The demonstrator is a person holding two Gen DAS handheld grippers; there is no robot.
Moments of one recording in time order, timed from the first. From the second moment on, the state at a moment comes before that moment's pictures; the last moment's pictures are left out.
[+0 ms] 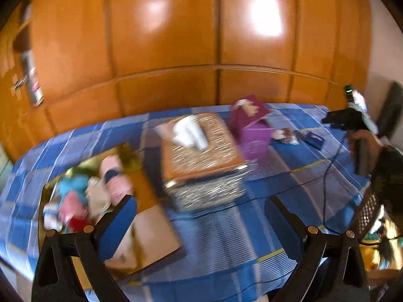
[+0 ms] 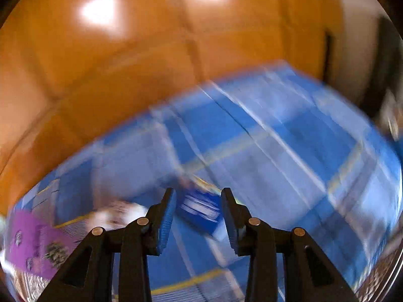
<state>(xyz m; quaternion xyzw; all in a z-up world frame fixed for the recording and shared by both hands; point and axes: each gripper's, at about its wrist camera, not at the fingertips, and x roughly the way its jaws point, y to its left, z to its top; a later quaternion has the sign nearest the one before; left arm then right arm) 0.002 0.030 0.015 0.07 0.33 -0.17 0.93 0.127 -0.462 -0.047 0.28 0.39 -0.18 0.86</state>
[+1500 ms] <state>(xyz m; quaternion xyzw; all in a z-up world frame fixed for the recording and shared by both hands) 0.226 -0.322 -0.103 0.25 0.42 -0.27 0.83 0.097 -0.510 -0.079 0.53 0.33 -0.08 0.77</state>
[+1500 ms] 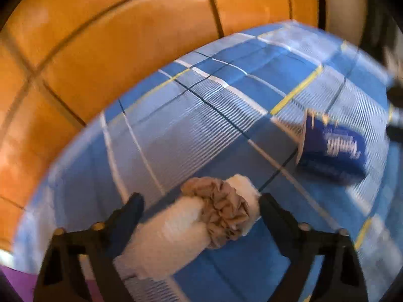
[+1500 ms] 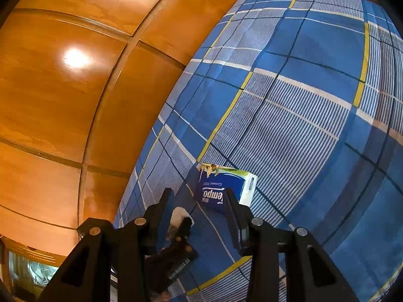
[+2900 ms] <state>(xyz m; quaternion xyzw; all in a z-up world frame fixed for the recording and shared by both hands) 0.086 -0.185 -0.113 0.12 0.41 -0.32 0.84 0.188 -0.436 -0.103 0.04 0.58 -0.06 0.81</state>
